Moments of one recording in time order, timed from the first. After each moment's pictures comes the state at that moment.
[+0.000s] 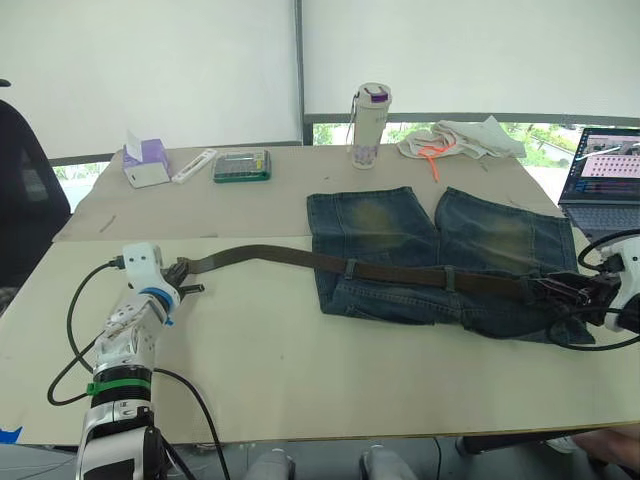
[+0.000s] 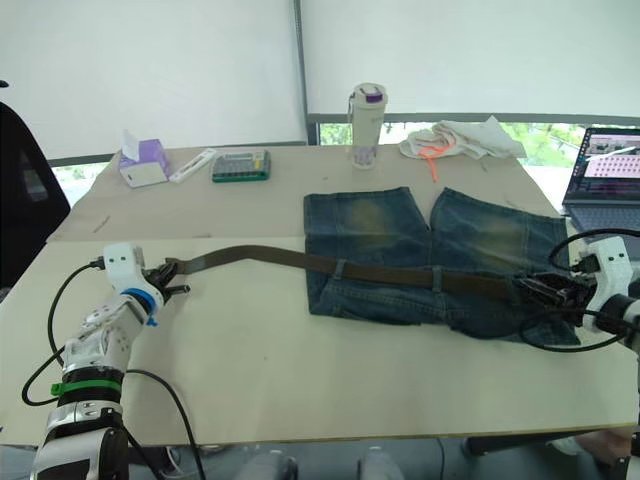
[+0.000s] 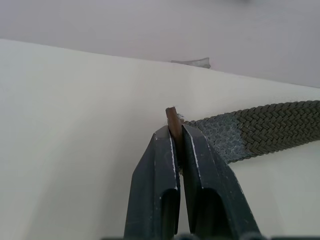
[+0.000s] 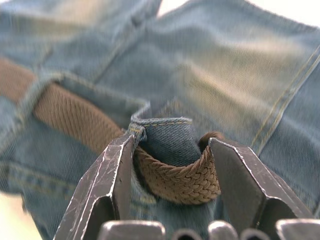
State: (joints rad) left arm -0.47 0.44 0.33 0.48 -0.34 0.37 -0.26; right arm -0.33 -0.98 -0.31 0.52 0.35 0.41 1.00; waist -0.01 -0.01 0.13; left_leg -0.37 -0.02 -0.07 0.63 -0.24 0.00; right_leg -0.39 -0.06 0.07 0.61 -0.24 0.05
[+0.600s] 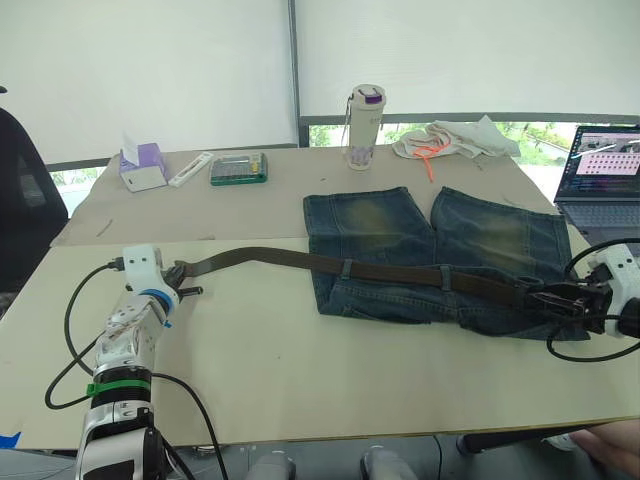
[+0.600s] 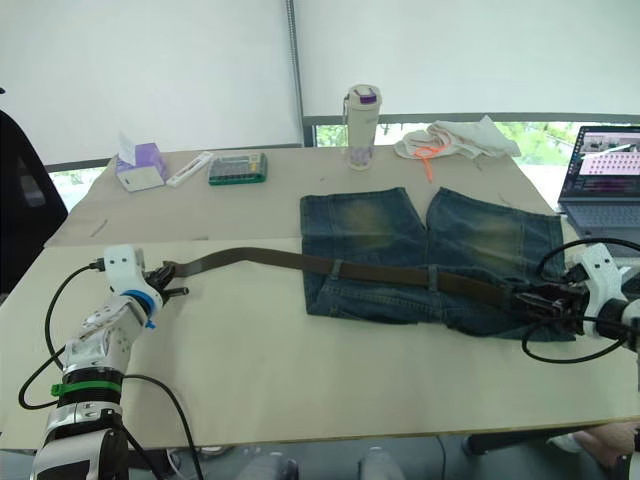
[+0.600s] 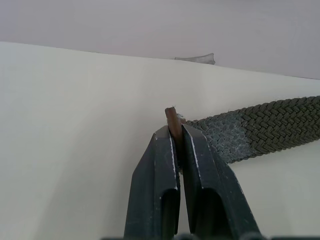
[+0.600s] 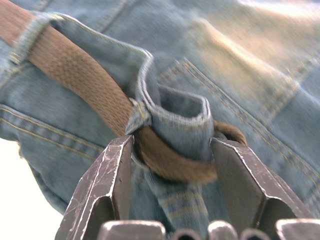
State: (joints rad) left arm -0.47 0.44 0.31 0.48 -0.30 0.36 -0.25; right arm -0.40 -0.99 -0.24 0.61 0.28 0.33 1.12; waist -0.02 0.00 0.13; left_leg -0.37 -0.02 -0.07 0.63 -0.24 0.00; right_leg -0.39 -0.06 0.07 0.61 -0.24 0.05
